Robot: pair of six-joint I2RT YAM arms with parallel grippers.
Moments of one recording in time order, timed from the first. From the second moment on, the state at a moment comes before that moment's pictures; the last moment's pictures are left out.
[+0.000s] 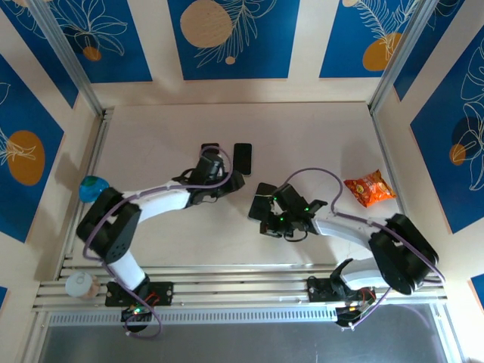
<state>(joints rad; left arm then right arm) -0.64 1.63 0.93 -0.02 0.18 -0.91 0.70 1.37 0.60 -0.32 -0.37 0.83</state>
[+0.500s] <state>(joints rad) -0.60 1.48 0.77 -0.09 0.15 -0.90 0.63 1.62 0.75 -0.25 -0.42 0.80</state>
